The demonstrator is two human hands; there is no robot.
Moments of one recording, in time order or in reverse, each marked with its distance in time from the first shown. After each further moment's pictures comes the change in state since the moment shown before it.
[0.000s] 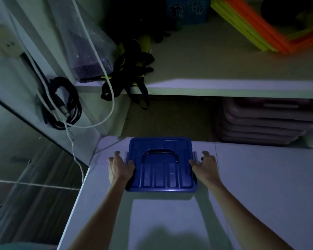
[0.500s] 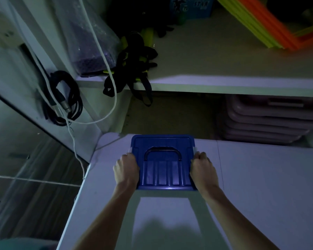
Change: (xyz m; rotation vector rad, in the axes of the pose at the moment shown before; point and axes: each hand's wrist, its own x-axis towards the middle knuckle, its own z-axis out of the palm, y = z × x) left_hand -0.018 0.006 0.005 0.466 0.151 0.301; right_hand -0.028 -0.009 0.021 -0.564 0.188 -0.419
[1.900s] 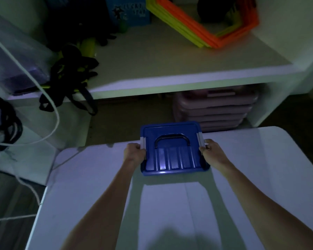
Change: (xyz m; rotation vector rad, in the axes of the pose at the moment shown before) left_hand 0.016 0.161 0.039 -0.648 -0.420 -0.025; right_hand 0.007 0.166 -0.097 0.658 -0.151 0.522
